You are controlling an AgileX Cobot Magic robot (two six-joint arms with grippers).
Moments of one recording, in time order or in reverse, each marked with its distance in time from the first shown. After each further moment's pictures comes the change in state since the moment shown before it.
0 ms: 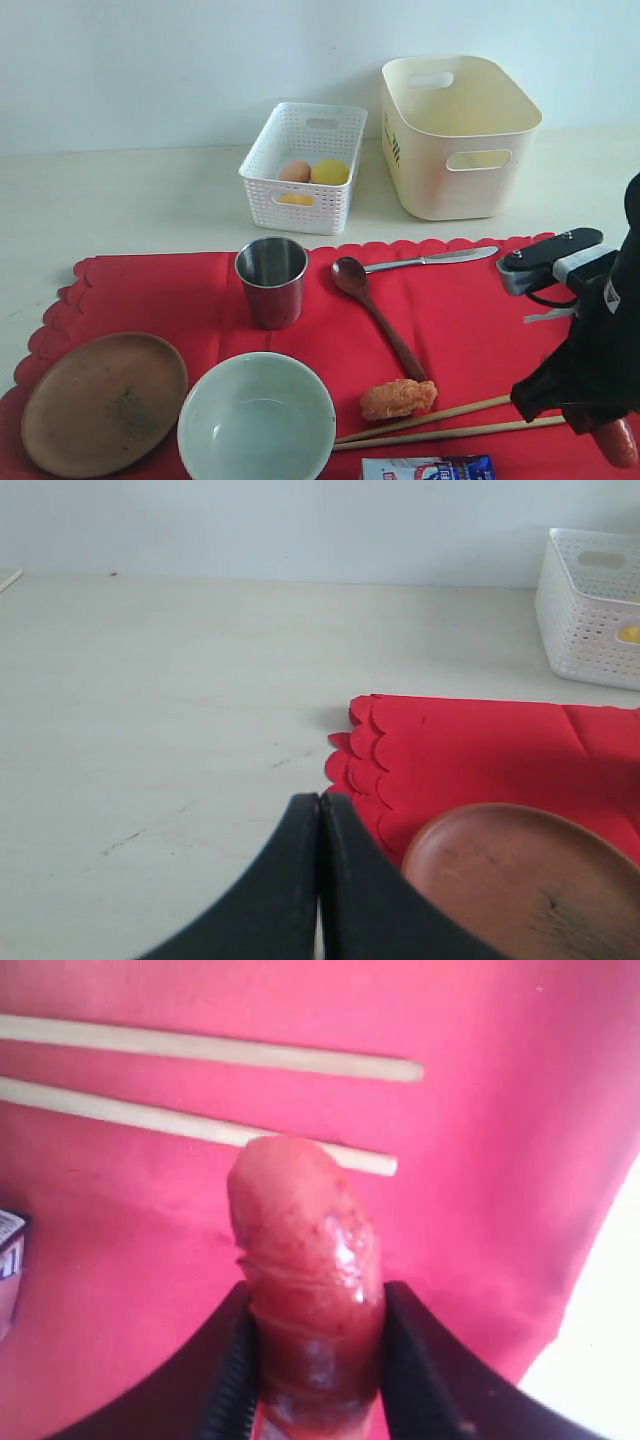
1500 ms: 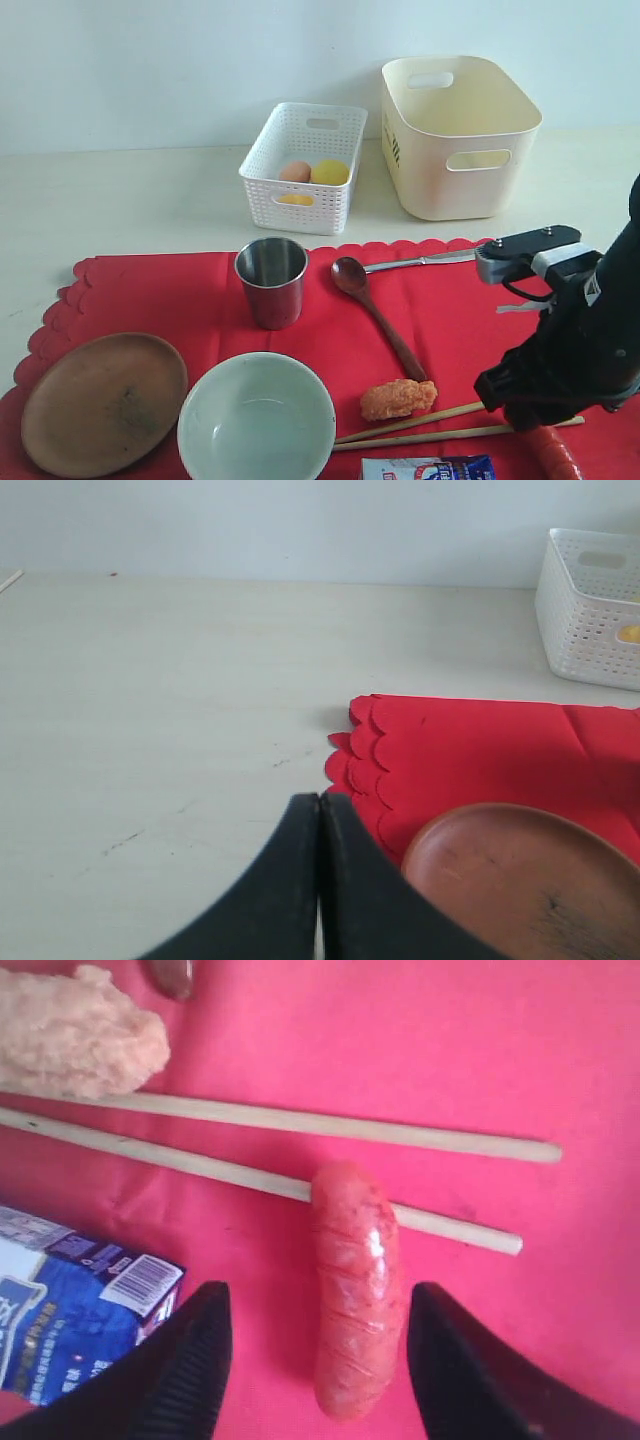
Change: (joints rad) left arm 0.000 0.000 0.000 0.000 0.000 0.000; right arm 0.000 -0.013 0.018 0.202 -0.119 -0.123
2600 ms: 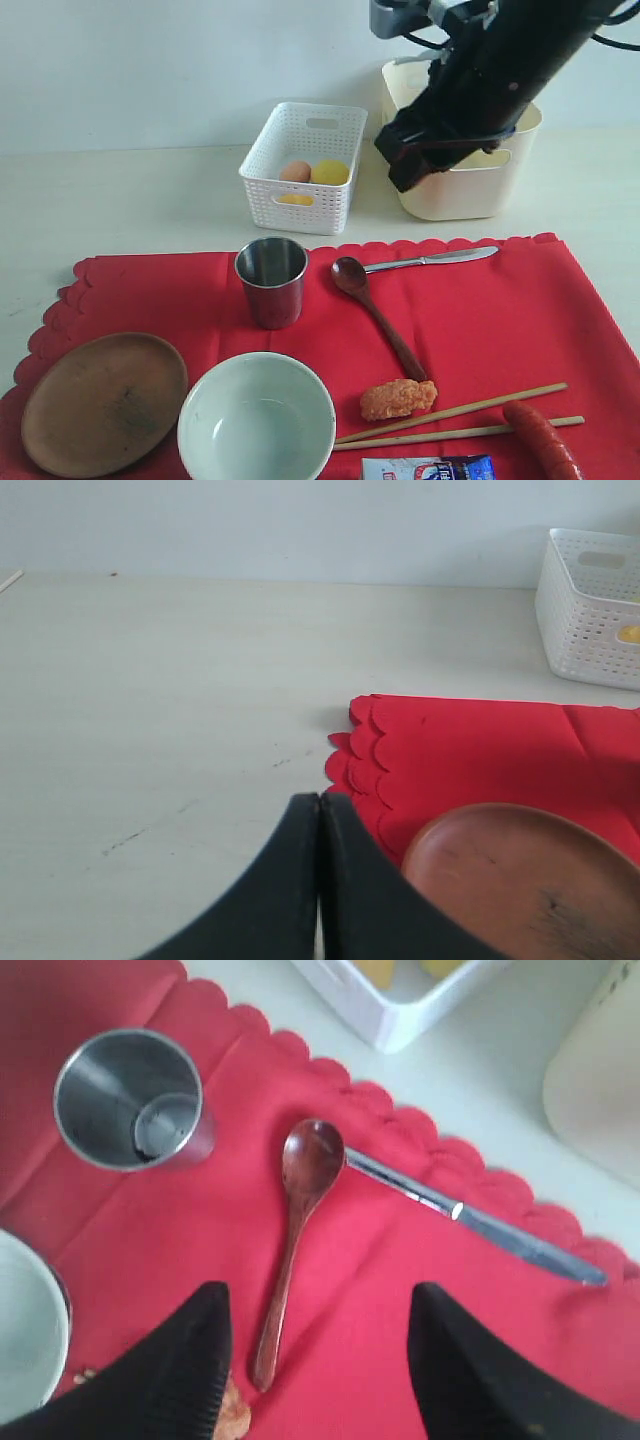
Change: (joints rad) left arm 0.000 0.000 0.000 0.000 0.000 0.000; right arm 0.000 0.192 -0.707 0.096 0.190 -0.328
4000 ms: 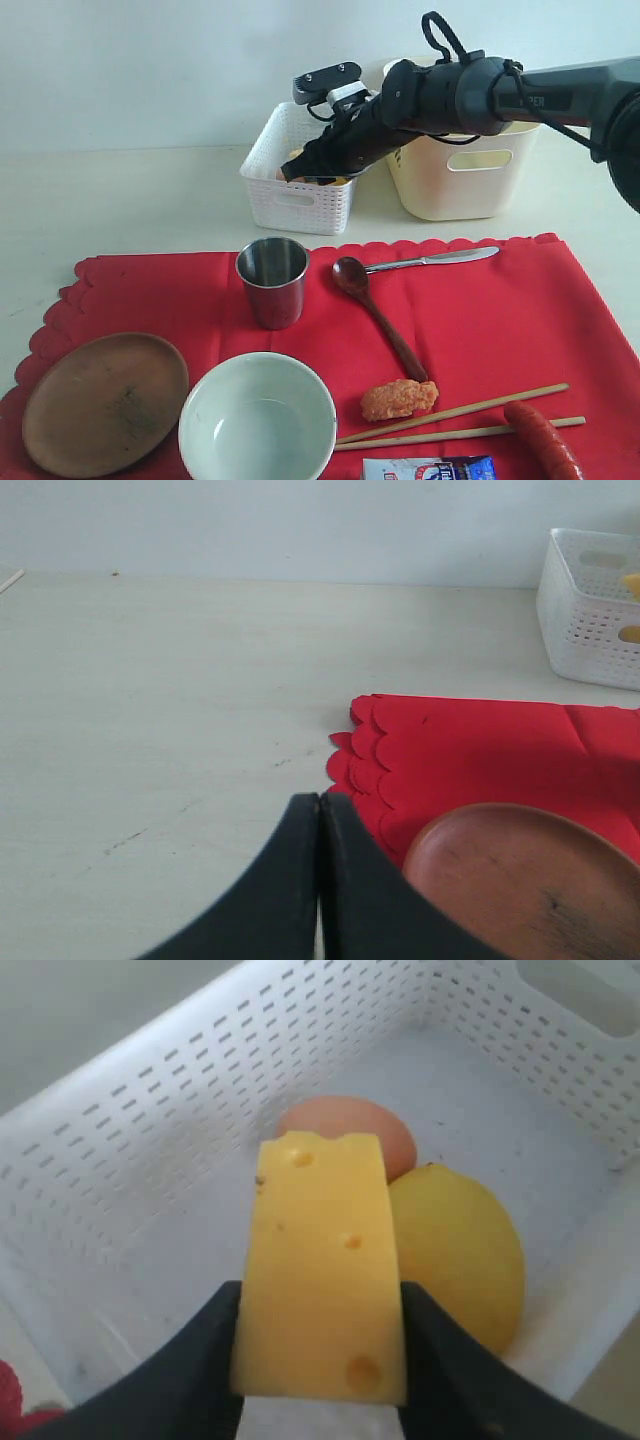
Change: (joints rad) left arm 0.000 0.000 0.000 0.000 0.000 0.000; right arm 0.000 0.682 -0.412 0.196 -0.576 -0.155
